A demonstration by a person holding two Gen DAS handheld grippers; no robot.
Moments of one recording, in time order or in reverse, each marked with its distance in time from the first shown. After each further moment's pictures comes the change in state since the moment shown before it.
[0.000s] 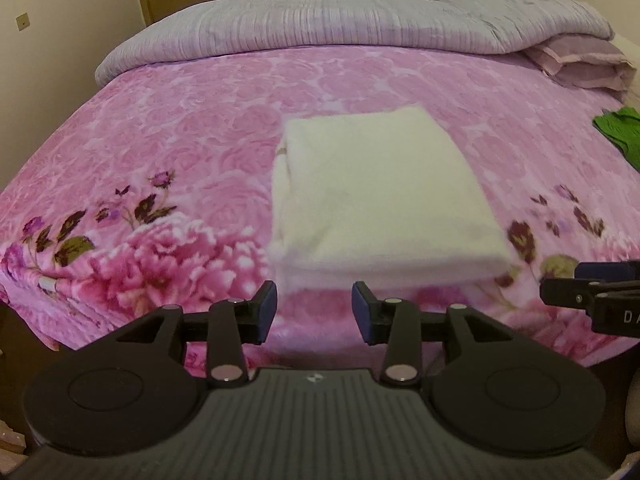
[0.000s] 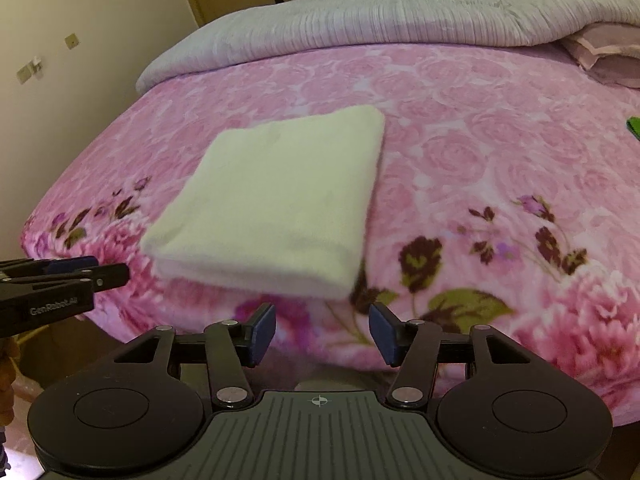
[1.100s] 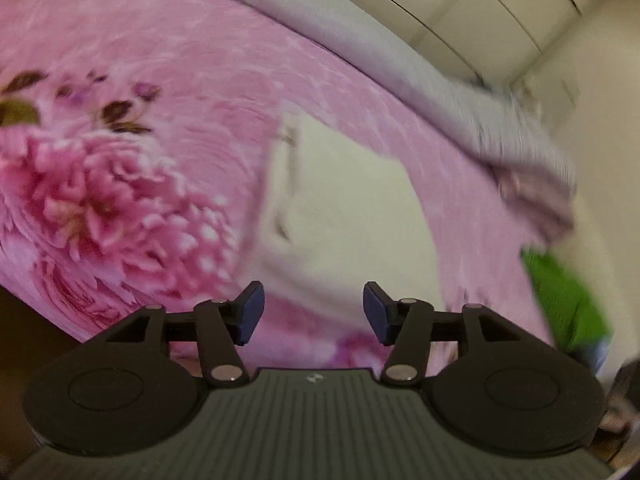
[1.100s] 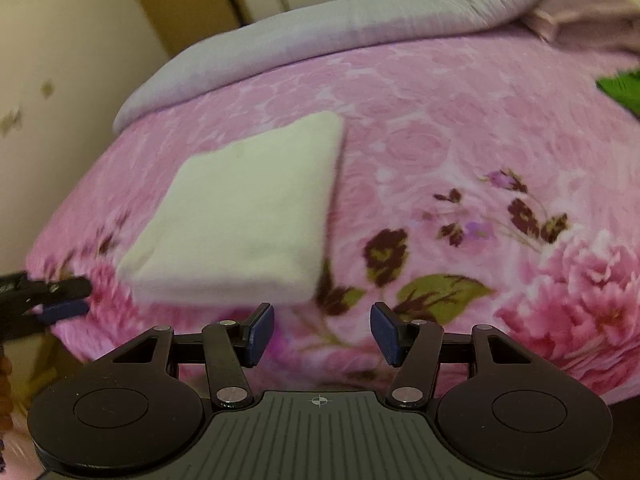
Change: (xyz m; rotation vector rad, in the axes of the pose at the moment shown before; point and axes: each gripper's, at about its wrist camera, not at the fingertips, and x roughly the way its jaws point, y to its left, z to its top) left arm 0.045 0.116 -0.008 -0.542 -0.014 -0.385; right arm 0.012 -0.055 -0.002 0.201 -0.073 0.033
